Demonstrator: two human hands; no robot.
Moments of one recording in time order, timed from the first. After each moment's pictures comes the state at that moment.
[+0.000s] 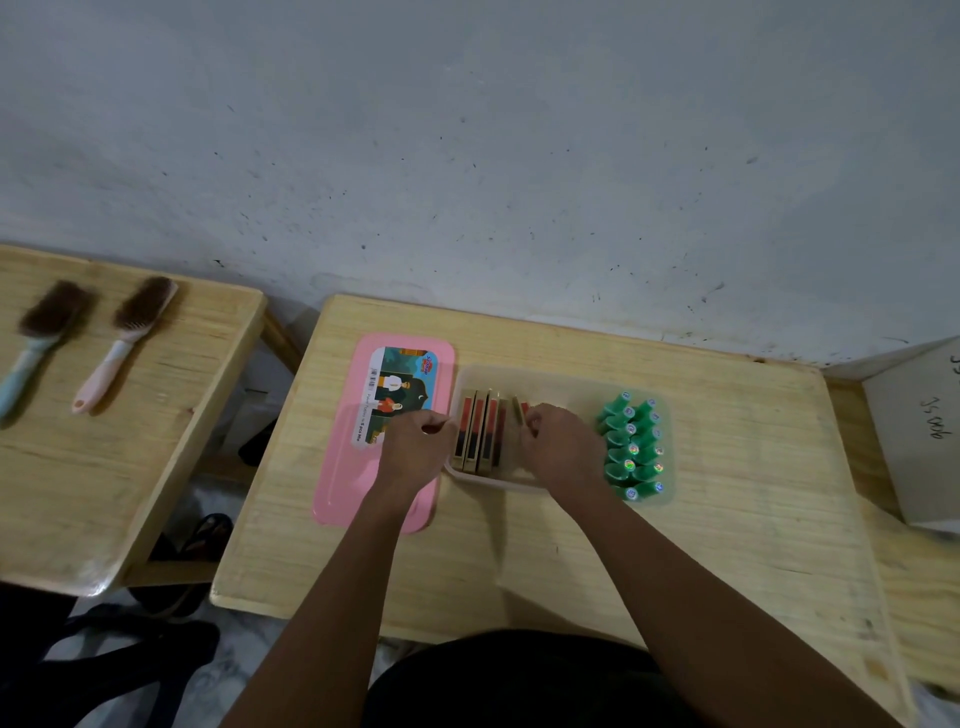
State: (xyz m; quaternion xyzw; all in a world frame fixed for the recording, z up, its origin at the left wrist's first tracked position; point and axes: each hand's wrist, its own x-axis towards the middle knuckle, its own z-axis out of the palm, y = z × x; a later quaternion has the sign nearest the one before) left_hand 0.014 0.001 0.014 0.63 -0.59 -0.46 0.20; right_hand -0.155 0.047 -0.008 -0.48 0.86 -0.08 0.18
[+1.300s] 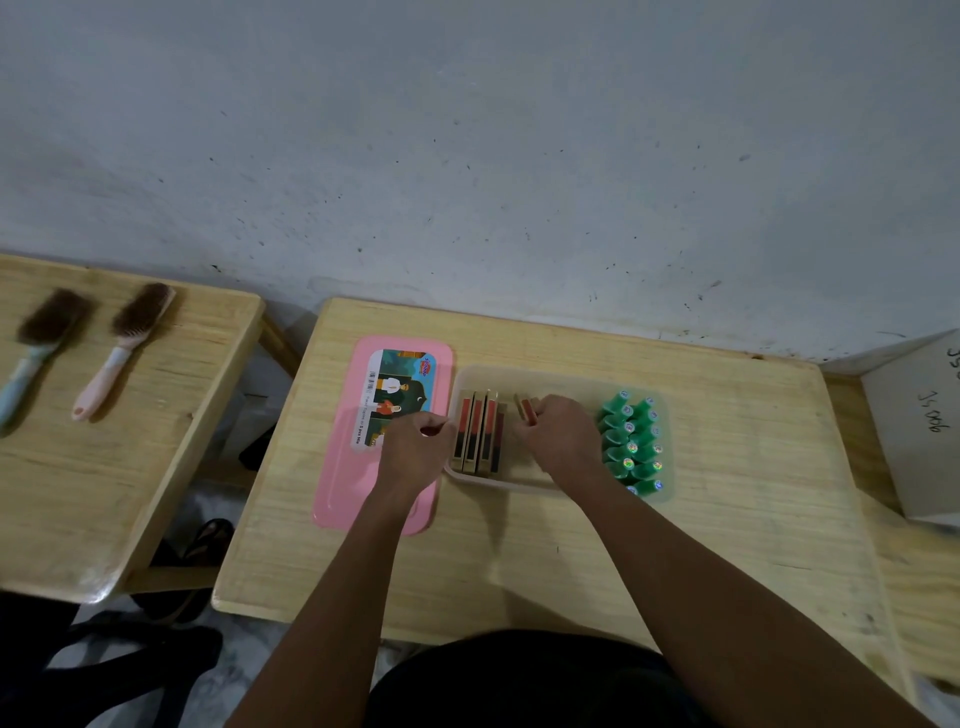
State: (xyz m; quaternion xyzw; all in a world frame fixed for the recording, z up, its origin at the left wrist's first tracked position) left_hand 0.013 0.002 0.011 0.63 -0.59 -0.46 0.20; right_hand -0.162 0.037 -0.003 -0.45 0.85 -0.14 0.25
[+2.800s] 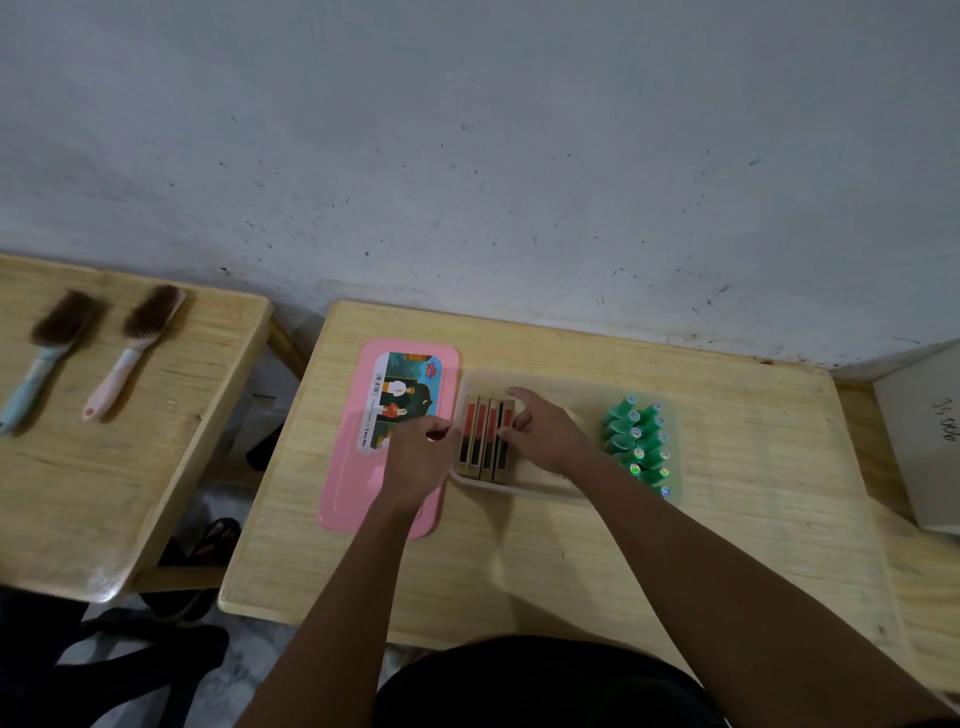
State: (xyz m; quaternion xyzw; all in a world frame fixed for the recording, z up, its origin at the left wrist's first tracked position) left_hand 0.014 0.004 0.012 0.63 -0.59 -0.46 0.20; right_hand -0.165 0.020 -0.014 -0.51 0.73 -0.17 0.42
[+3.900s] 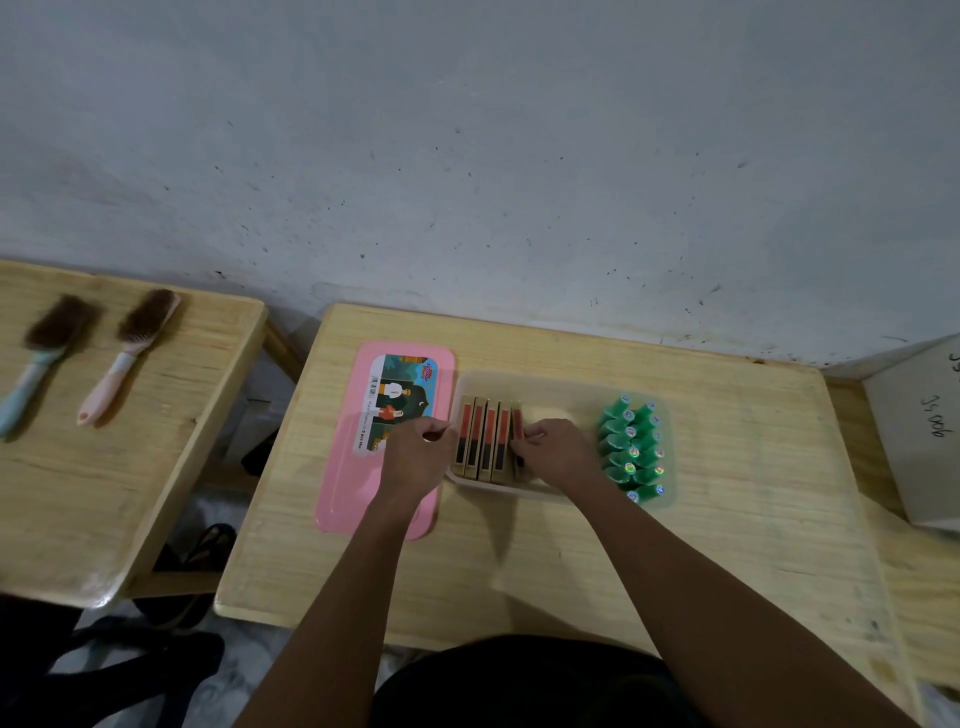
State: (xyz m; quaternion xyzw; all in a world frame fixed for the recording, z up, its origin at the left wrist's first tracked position) left_hand 0.013 0.002 0.010 0.64 -0.59 -0.46 0.20; right_hand -0.167 0.044 -0.022 -0.41 0.81 -0.16 0.38
